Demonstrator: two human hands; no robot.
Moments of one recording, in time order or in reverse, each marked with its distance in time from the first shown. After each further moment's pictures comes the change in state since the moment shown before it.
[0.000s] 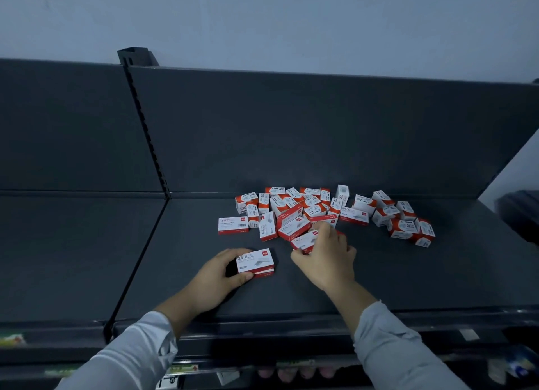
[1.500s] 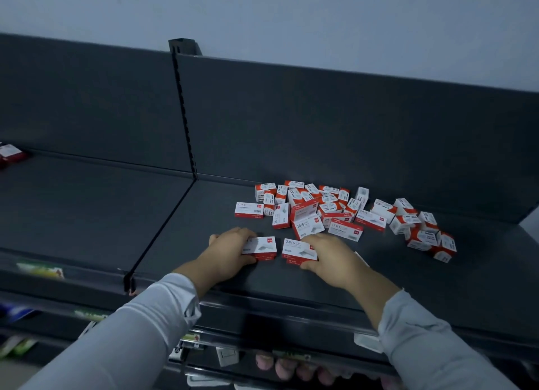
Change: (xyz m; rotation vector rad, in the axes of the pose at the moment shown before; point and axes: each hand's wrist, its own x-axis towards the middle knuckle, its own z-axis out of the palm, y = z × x) left_hand -0.003 0.036 0.007 0.540 0.086 -0.178; right_hand 0.005 0.015 -0.021 -0.163 -0.430 -0.499
